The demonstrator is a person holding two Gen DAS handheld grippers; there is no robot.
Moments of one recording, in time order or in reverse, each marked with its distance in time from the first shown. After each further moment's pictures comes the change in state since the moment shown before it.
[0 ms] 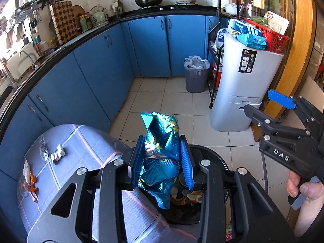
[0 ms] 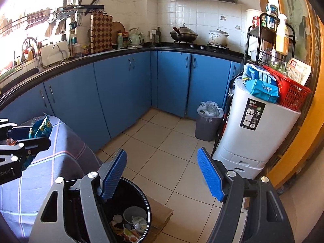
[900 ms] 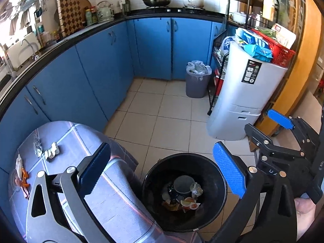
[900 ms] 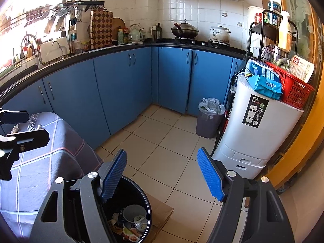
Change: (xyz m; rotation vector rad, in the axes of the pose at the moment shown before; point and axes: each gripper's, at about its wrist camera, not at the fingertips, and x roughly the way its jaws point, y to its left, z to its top) left arm 0.008 0.019 0.008 -0.089 -0.010 -0.026; right arm 0.011 0.003 -0.003 -0.008 0.022 0.005
